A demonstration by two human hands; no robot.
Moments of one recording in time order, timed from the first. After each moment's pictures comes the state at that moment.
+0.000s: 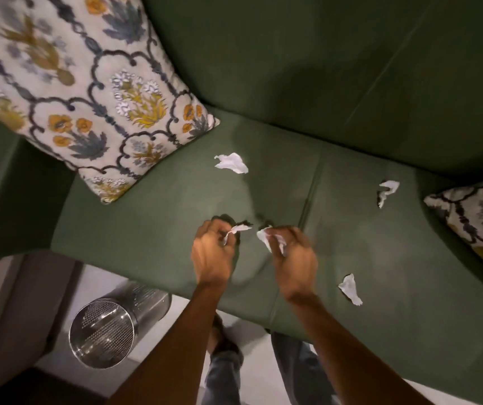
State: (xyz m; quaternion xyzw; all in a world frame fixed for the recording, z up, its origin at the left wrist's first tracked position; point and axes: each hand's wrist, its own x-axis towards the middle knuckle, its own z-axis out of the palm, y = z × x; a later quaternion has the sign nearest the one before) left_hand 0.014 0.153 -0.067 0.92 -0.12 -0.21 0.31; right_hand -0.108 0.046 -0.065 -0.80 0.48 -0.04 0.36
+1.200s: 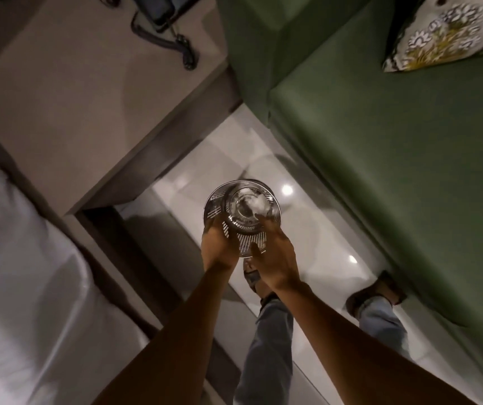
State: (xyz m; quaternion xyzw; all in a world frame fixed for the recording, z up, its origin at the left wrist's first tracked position) left_hand 0.025 0.633 -0.180 0.89 0.22 -0.23 0.32; right_hand -0.018 0.512 -0.188 -0.84 0.19 0.25 0.45
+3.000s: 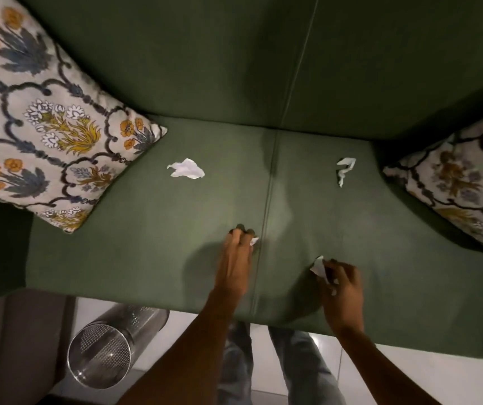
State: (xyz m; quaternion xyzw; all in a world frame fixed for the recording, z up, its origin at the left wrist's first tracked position) left_hand -0.065 0.095 -0.104 0.85 -0.36 -0.36 0.13; right_hand -0.304 0.013 -0.109 -0.69 0.62 0.04 0.37
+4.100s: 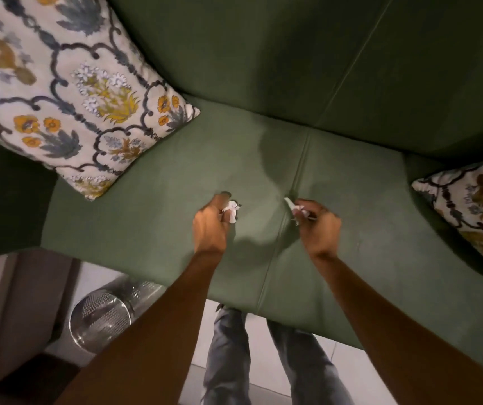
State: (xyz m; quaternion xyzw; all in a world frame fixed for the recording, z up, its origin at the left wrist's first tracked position) left_hand 0.024 0.107 -0.094 0.89 -0.16 -0.29 0.31; right_hand -0.148 -0.057 -0.107 -0.75 0.51 -0.06 0.41
